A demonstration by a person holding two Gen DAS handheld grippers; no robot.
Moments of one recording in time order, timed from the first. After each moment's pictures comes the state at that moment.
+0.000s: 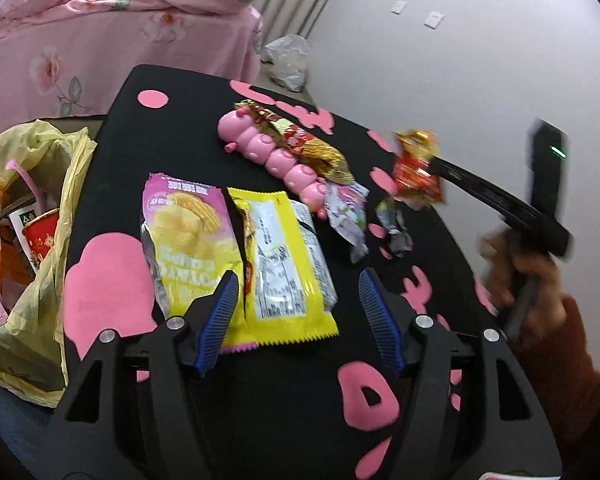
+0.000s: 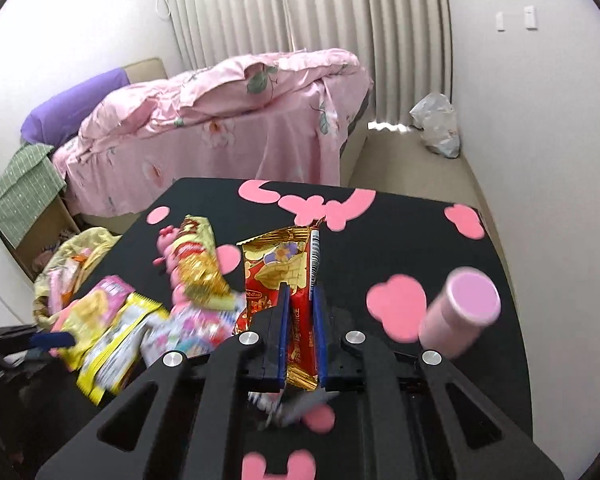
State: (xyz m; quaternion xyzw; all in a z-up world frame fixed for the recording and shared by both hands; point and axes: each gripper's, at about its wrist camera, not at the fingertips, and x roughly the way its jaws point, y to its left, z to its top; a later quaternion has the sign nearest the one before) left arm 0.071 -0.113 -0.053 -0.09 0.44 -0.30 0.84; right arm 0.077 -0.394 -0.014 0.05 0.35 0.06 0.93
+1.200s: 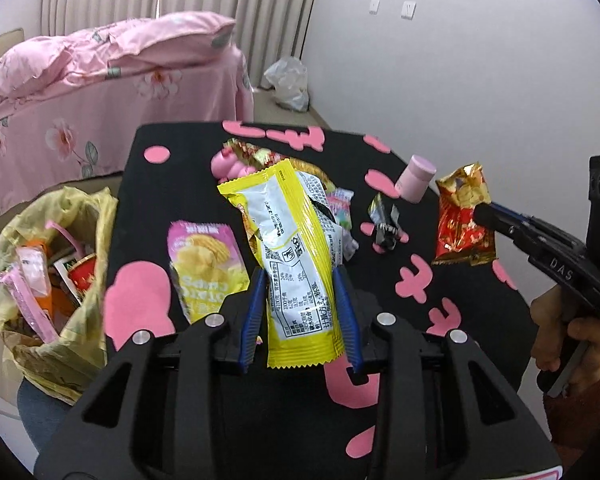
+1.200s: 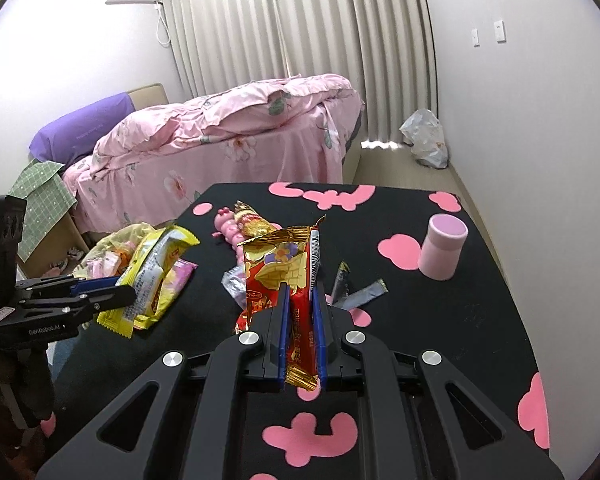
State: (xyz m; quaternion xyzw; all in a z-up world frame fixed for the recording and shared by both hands) left arm 0.020 -0.130 -0.009 0.01 0.38 -0.28 0.88; right arm -0.038 -0.359 0.006 0.05 0.30 0.04 0.95
